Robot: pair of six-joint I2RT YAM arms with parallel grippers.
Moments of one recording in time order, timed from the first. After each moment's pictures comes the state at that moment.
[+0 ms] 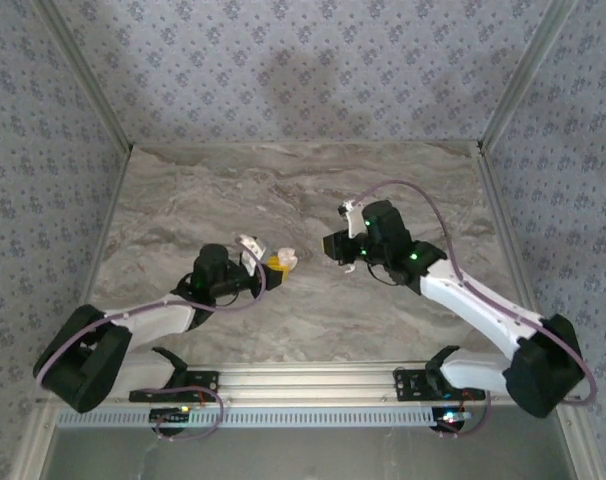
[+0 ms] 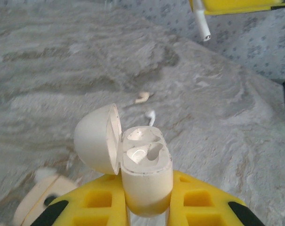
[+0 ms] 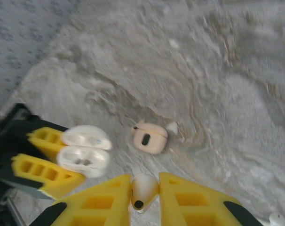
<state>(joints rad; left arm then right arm) -0.59 1.27 0.35 0.62 0.55 -0.11 0.64 1.16 0.85 -0.22 -0.24 0.32</state>
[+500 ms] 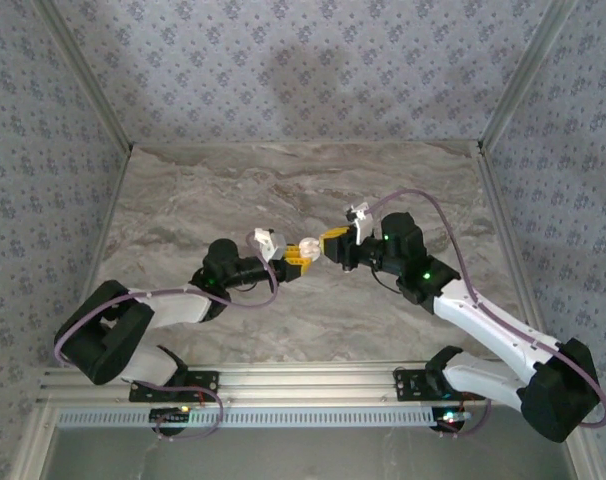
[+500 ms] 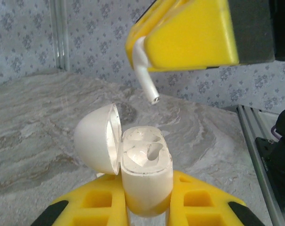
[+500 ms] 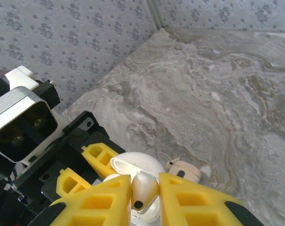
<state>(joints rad) -0.67 1.41 0.43 0.95 0.65 -0.12 0.64 1.05 0.72 0.03 -0.36 0.29</state>
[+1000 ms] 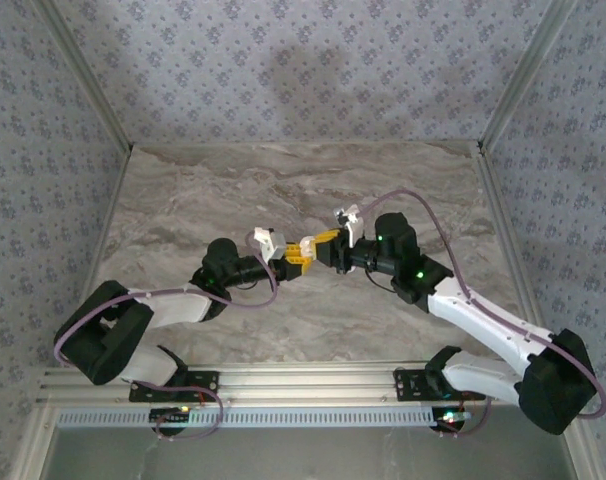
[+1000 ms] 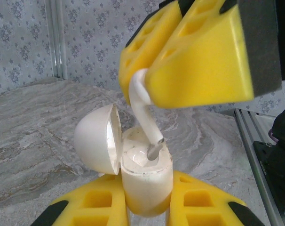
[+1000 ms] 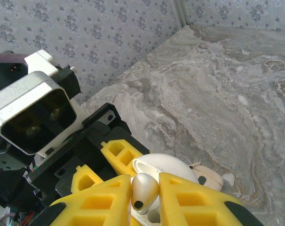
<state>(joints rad) -0.67 1.41 0.44 0.97 0.66 -0.12 0.67 1.10 0.72 0.09 -0.43 0.27</state>
